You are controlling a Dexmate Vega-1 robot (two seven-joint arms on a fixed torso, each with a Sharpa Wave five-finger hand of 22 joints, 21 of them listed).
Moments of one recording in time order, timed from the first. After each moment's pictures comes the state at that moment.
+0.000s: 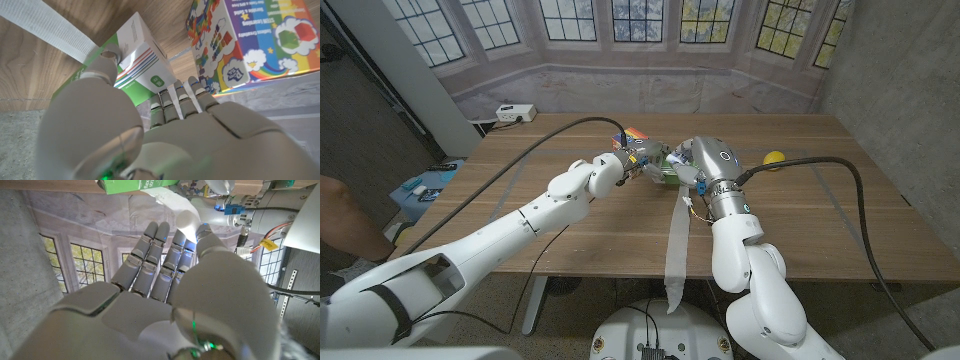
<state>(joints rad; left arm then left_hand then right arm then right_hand) 0.58 0.64 0.84 -1.78 0.72 0.27 -0.19 0.98 -0.04 0.55 -0.16 0.20 0.40 -0.01 0.55 0.28 0.27 -0.10 0.59 0.54 0.29 -0.02 0.21 0.24 0.22 0.08 0.20 0.18 -1.27 -0.44 -0.71 -2.42 -1.23 -0.74 -0.05 1.17 0.03 0.32 -0.16 0.18 1.00 -0.07 0.23 0.21 0.99 -0.13 0.51 0.33 0.83 -0.10 0.41 0.35 0.78 -0.08 0.29 0.19</state>
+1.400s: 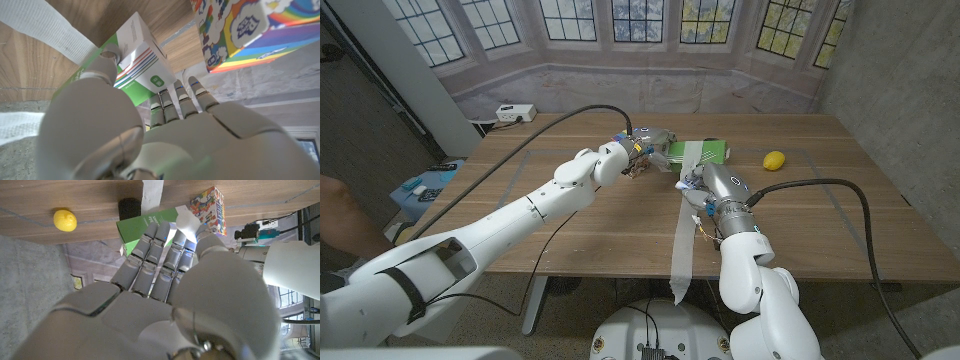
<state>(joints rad) 0.50 0.60 0.87 -1.72 0.69 0.23 -0.14 0.98 -0.04 0.54 -0.16 0.20 0.40 -0.01 0.57 0.28 0.27 -0.10 0.59 0.54 0.29 -0.02 0.21 0.24 0.22 0.08 0.20 0.18 -1.42 -0.41 -0.69 -2.50 -1.20 -0.84 0.04 1.17 0.03 0.32 -0.16 0.18 1.00 -0.08 0.22 0.21 0.99 -0.13 0.51 0.33 0.84 -0.10 0.40 0.35 0.78 -0.08 0.29 0.19</state>
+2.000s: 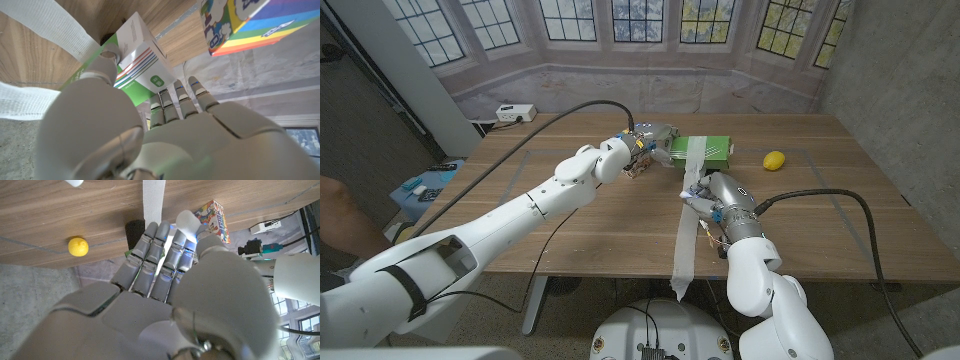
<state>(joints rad) 0.49 0.60 0.86 -1.74 0.70 0.23 -0.14 0.98 -0.04 0.54 -0.16 0.19 0.40 -0.01 0.57 0.27 0.27 -0.10 0.59 0.54 0.29 -0.02 0.21 0.24 0.22 0.08 0.20 0.18 -1.45 -0.44 -0.67 -2.54 -1.03 -0.90 -0.01 1.17 0.03 0.32 -0.16 0.18 1.00 -0.08 0.22 0.21 0.99 -0.13 0.51 0.33 0.84 -0.11 0.40 0.35 0.78 -0.08 0.29 0.19</state>
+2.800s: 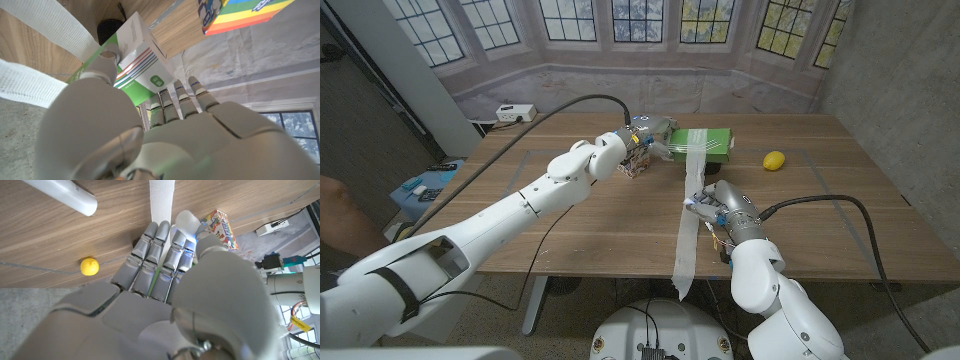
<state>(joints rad) 0.51 0.63 0.83 -1.79 0.70 0.20 -0.12 0.98 -0.04 0.54 -0.16 0.20 0.40 -0.01 0.58 0.27 0.27 -0.10 0.59 0.54 0.29 -0.02 0.21 0.24 0.22 0.08 0.20 0.18 -1.39 -0.52 -0.67 -2.56 -0.76 -1.02 -0.14 1.17 0.04 0.32 -0.16 0.17 1.00 -0.08 0.22 0.21 0.99 -0.13 0.50 0.33 0.85 -0.11 0.39 0.36 0.78 -0.08 0.29 0.19</state>
